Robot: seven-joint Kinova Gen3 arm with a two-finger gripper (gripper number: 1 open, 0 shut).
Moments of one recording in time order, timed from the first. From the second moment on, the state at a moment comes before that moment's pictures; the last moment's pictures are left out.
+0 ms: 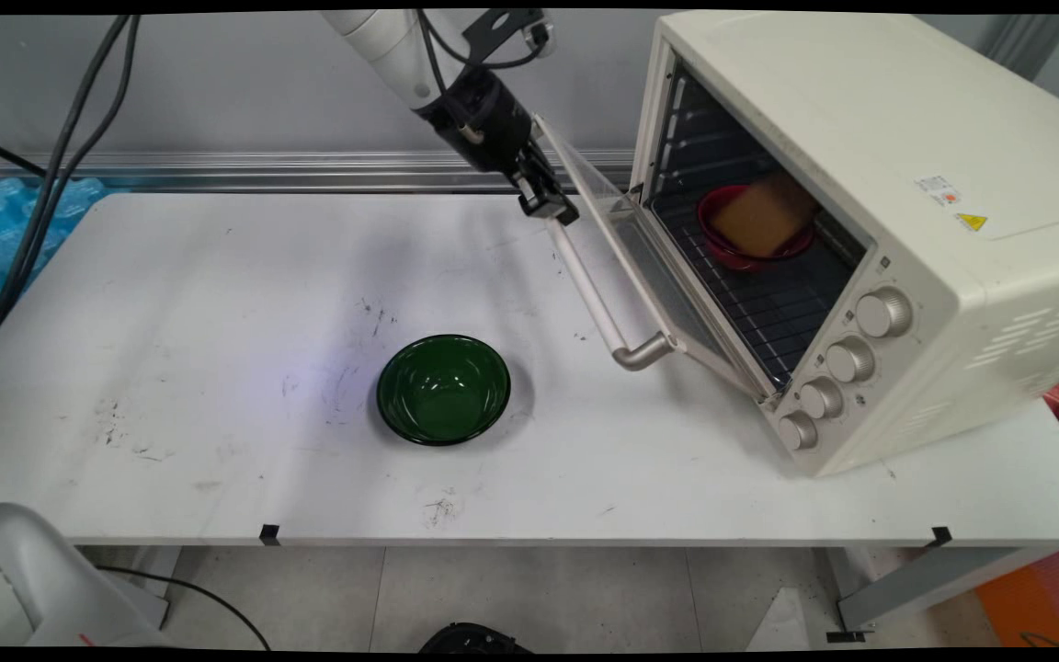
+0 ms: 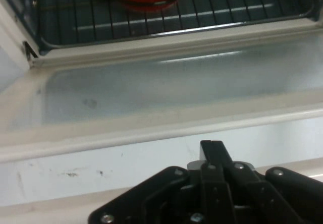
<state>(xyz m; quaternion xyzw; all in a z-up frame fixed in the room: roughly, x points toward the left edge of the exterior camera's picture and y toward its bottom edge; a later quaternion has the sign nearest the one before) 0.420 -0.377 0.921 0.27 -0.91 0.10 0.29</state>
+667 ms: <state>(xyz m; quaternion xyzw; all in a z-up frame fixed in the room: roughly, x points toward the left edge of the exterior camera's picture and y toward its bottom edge) 0.434 -0.364 0.890 0.28 -0.91 0.10 0.28</state>
